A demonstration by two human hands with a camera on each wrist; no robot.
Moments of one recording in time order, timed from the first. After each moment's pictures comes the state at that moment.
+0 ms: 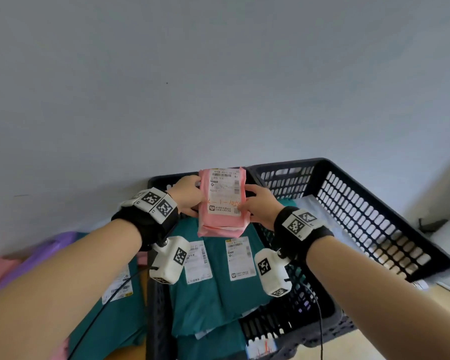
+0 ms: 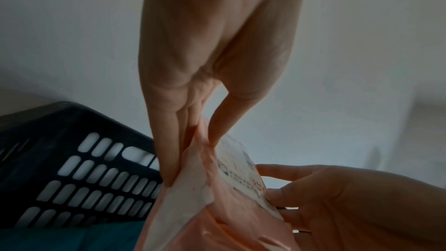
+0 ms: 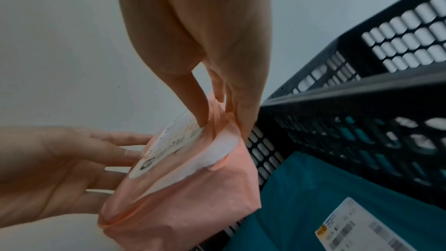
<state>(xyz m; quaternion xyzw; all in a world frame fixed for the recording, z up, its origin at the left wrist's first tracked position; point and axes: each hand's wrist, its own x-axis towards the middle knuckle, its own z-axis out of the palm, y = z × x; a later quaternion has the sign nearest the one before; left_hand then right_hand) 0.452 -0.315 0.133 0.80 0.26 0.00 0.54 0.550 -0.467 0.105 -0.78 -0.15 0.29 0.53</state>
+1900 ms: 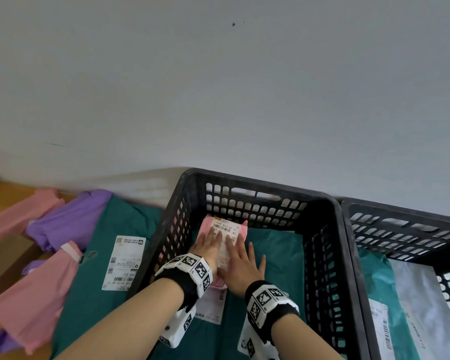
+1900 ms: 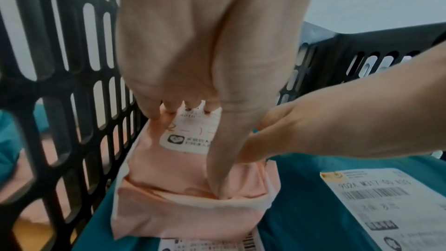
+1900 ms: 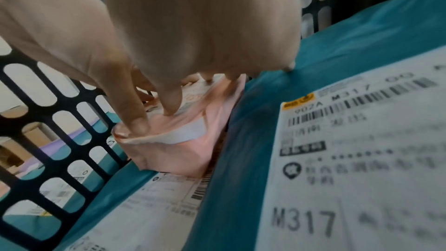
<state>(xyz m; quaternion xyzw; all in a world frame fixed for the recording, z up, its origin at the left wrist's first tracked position) 0.514 -0.260 -0.067 0.84 0.38 -0.28 0.28 0.599 -0.352 -0.098 -0.81 -0.46 0.35 0.04</state>
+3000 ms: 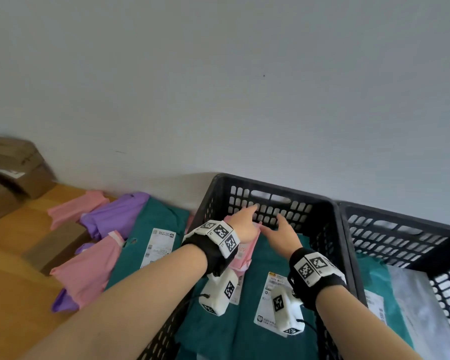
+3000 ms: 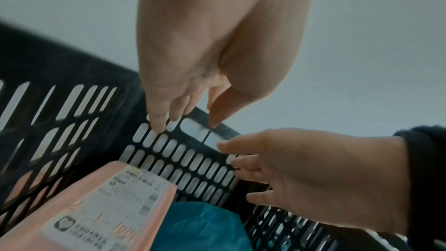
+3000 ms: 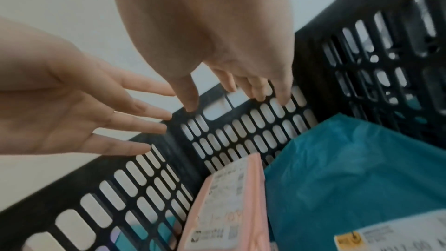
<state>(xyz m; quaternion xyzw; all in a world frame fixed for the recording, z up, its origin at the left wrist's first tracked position) 0.492 -0.310 0.061 0.81 0.39 0.00 0.43 0.608 -0.374 0.011 -0.84 -0.34 0.30 0.31</state>
